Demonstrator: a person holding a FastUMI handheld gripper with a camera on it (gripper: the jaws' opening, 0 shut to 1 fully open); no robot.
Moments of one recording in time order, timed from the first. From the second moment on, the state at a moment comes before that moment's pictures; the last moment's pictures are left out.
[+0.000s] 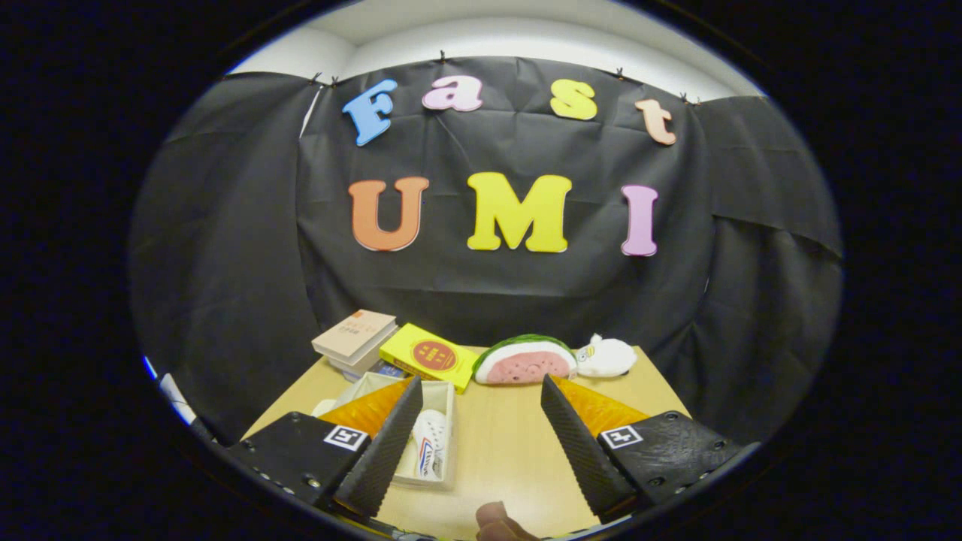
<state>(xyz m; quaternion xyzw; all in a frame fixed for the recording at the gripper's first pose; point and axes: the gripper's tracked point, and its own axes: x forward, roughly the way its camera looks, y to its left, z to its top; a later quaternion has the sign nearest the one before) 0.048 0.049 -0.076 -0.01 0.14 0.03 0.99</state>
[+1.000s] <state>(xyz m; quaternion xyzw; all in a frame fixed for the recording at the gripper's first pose) 0.012 0.027 0.045 0.00 0.01 0.02 1.00</state>
